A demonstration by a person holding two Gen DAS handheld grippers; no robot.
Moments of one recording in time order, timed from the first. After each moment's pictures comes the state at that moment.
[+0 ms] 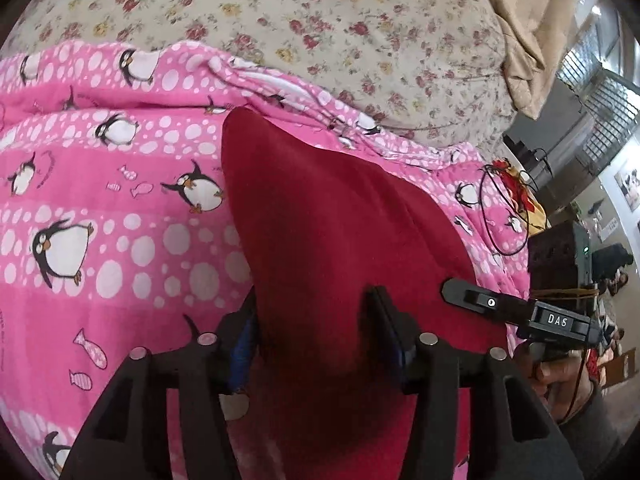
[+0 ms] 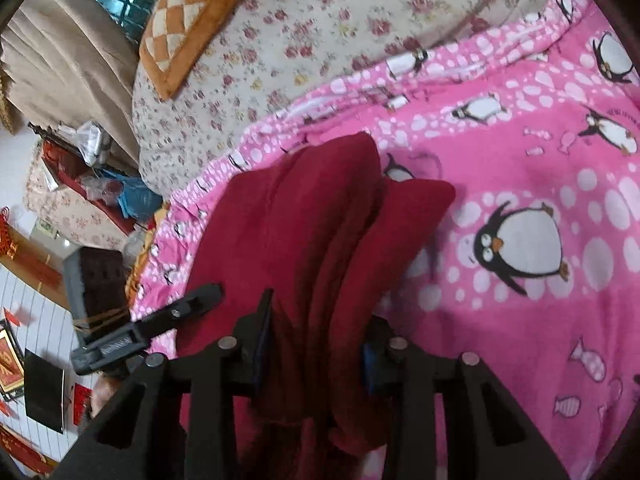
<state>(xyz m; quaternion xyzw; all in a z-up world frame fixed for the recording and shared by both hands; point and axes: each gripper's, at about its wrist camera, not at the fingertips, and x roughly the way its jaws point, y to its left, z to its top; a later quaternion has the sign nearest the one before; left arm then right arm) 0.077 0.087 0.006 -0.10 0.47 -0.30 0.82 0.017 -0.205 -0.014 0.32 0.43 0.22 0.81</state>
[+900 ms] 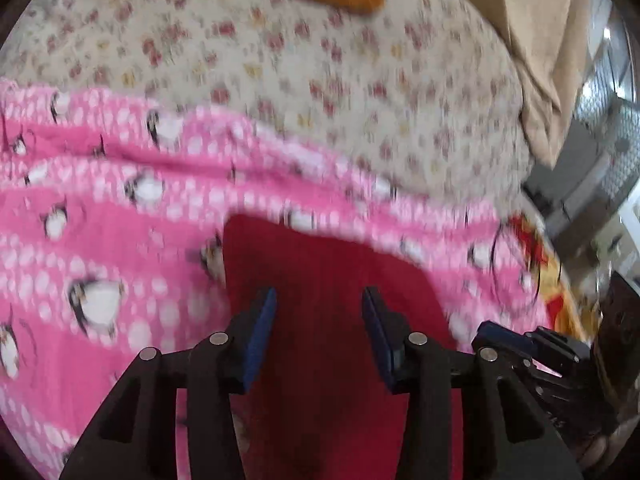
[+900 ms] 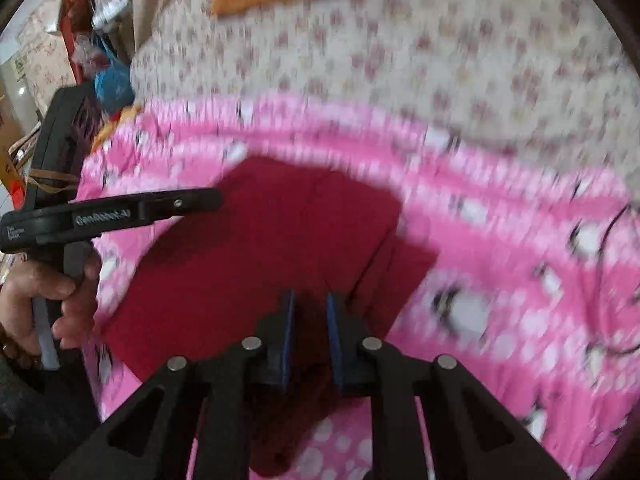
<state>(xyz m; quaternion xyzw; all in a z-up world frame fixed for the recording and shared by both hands) 0.088 0.083 0.050 -0.12 0.40 -0.24 0.88 -0.012 -0.135 0.066 -0.01 0.38 0.13 0.92</state>
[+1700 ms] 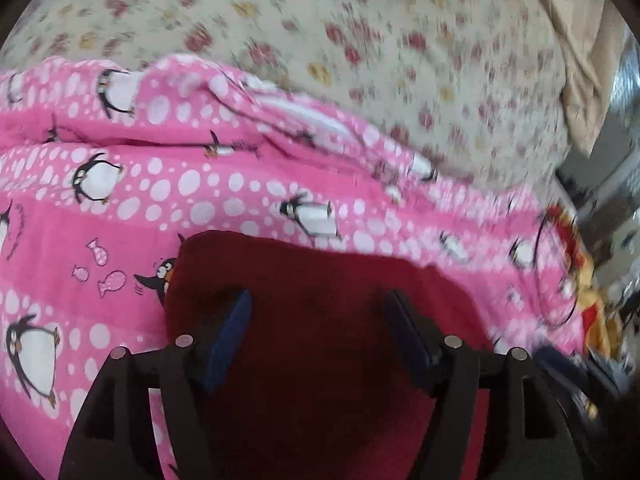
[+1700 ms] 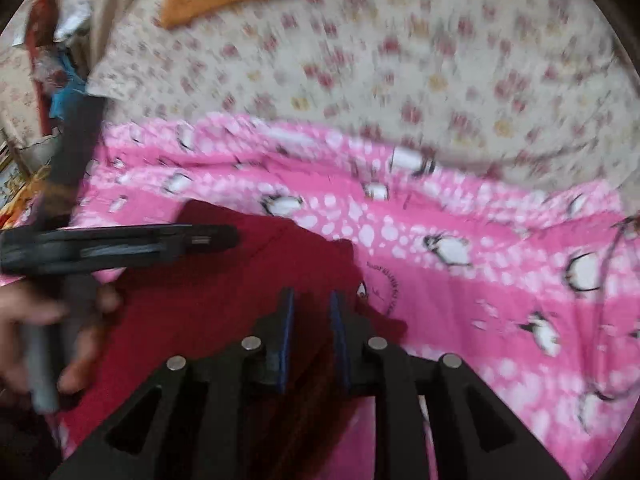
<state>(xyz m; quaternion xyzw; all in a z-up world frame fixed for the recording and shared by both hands) 0.146 0.043 -0.001 -0.12 0.46 -0.22 0.85 0.016 -0.148 0.040 0.00 0.37 0.11 0.92</state>
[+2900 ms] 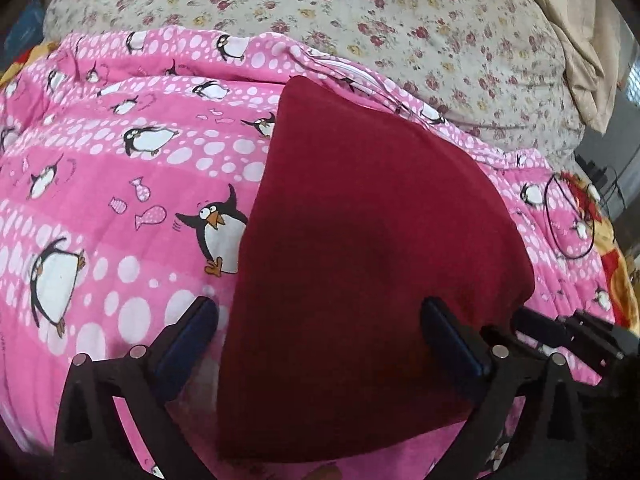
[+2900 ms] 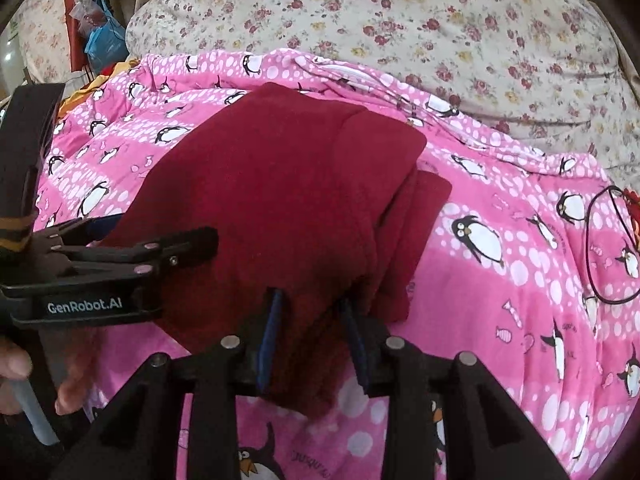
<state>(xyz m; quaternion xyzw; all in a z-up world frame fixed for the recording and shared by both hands) -0.016 0.071 -0.019 -0.10 0.44 -0.12 0.88 -0.071 -0.107 0.000 -0.05 0.45 0.13 0.88</state>
